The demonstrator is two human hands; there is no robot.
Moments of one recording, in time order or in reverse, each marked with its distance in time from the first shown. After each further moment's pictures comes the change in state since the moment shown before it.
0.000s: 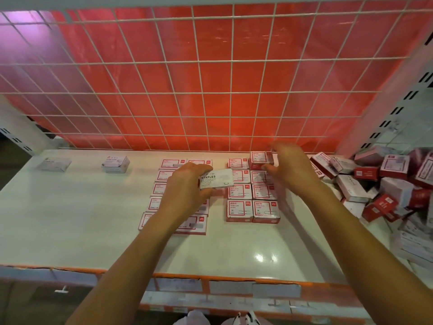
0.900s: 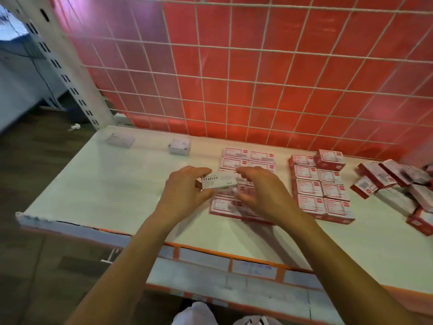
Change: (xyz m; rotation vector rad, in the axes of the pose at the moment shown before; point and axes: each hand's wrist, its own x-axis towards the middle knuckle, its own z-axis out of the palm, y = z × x) left_hand -0.059 -0.121 -0.070 -0.060 0.003 -0.118; right_hand -0.061 -0.174 0.078 0.125 -0.174 -0.274
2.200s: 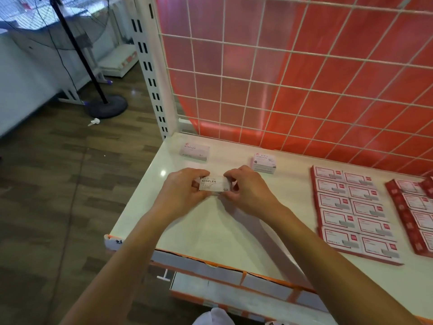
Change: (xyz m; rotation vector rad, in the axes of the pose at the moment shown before) left_hand 0.035 -0.204 -0.105 -0.101 -0.006 -0.058; right_hand 0.137 -0.175 0.115 0.066 -0.099 -0.014
